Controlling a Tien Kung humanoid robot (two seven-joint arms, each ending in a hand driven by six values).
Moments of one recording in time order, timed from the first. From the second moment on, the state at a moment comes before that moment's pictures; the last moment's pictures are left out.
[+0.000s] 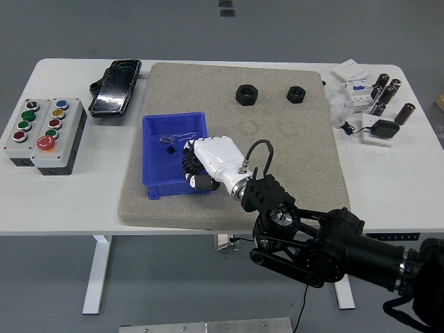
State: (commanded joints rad) left arm 0.02 0.08 -1.51 -0.18 1.44 0.09 0.26; right arm 0.72 -0.04 0.34 1.16 -1.99 -0.34 -0.44
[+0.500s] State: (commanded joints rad) left arm 0.02 0.08 -1.52 -0.18 1.44 0.09 0.26; right arm 0.72 -0.05 0.38 1.17 -1.99 -0.34 -0.43
